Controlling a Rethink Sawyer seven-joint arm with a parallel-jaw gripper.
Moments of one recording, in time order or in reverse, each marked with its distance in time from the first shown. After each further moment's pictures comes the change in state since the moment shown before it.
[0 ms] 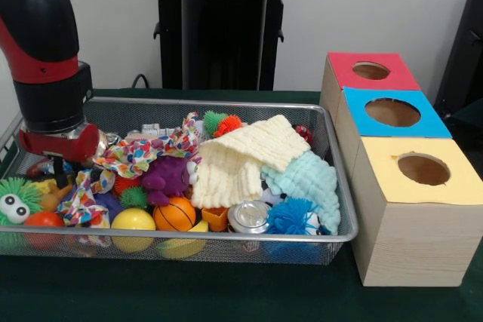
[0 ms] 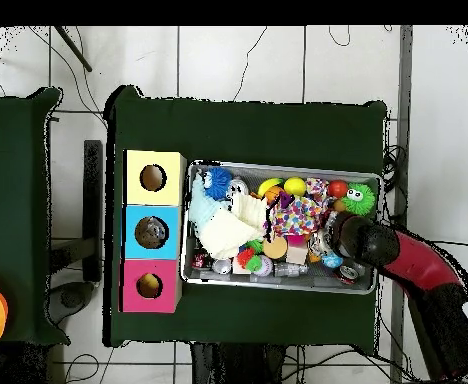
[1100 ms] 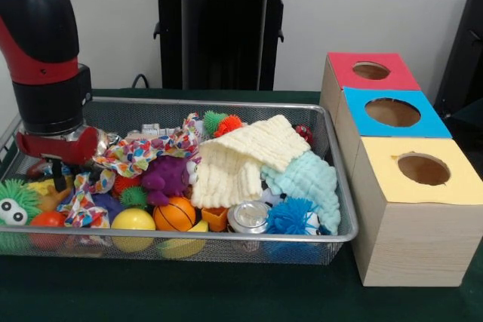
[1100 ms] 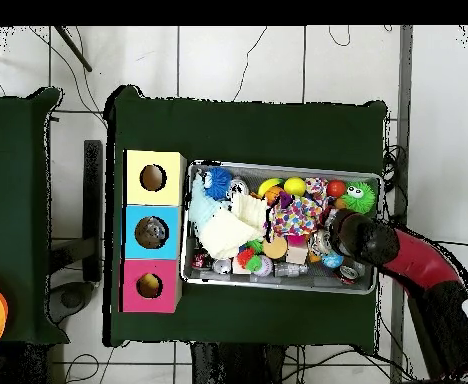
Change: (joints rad) arm 0.005 -0.004 0.000 -0.001 -0.008 -0.005 0.000
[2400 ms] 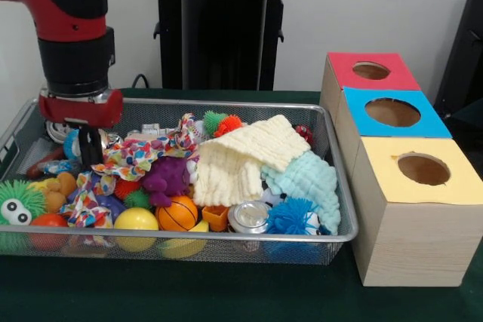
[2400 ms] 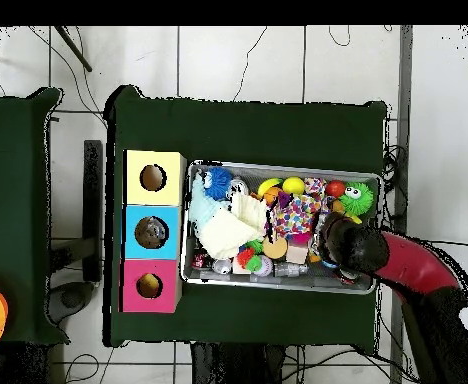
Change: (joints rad) arm 0.061 -0.141 -0.018 0.128 0.002 0.000 0.000
